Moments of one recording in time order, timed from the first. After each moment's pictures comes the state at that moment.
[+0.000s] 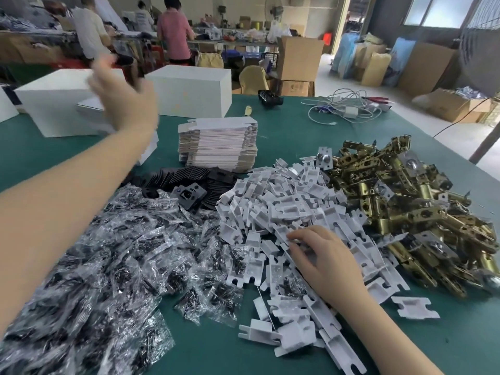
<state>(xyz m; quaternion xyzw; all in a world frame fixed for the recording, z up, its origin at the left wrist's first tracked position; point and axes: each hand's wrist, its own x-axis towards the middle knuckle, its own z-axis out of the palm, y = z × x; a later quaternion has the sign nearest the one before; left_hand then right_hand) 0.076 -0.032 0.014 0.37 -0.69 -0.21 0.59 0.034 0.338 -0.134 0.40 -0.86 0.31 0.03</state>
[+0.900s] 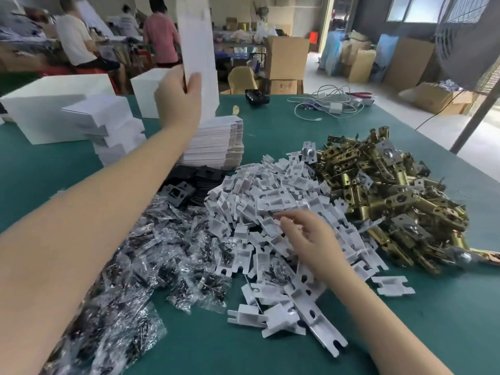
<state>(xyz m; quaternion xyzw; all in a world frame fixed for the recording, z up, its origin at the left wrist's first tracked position) 0.038 0.053 0.024 0.24 -0.76 -0.30 0.52 0.033 0.335 -0.122 0.36 -0.78 0.51 -0.07</state>
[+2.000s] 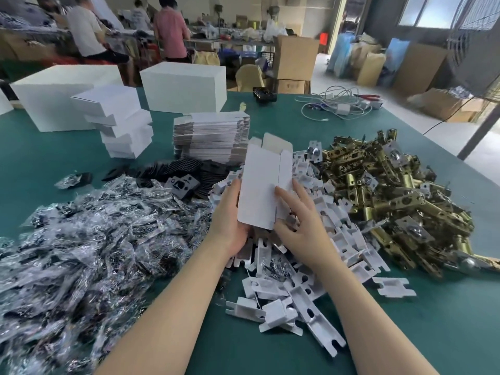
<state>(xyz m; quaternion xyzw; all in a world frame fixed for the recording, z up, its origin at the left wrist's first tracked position) 0.092 0.179 -0.115 0.15 -0.46 -0.85 0.21 0.025 0.317 -0.129 0.40 -0.77 0.50 -0.05</state>
